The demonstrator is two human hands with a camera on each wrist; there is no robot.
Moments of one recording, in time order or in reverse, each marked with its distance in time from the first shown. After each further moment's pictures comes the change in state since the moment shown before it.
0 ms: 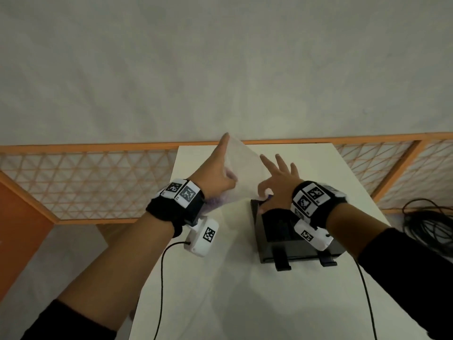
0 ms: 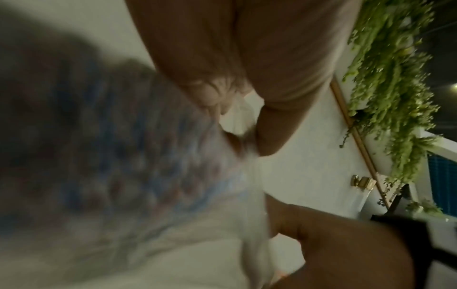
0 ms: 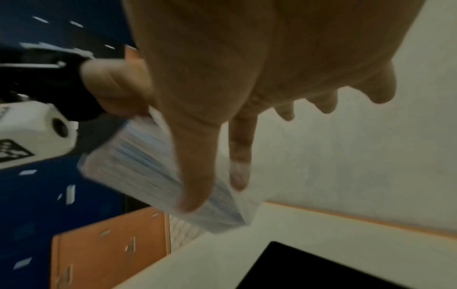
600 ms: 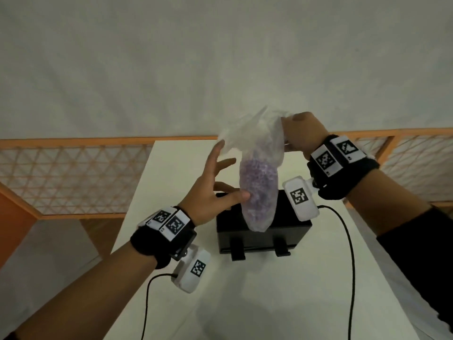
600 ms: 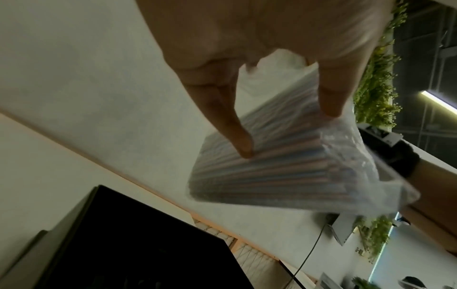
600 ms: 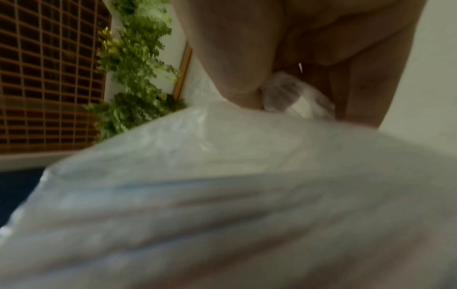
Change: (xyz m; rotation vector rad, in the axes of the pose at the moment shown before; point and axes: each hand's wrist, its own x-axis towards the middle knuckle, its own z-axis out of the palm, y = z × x) left_hand -0.042 0.073 0.097 -0.365 -0.014 0.110; right_hand -0.059 0.106 -0.081 1.146 0.427 0.272
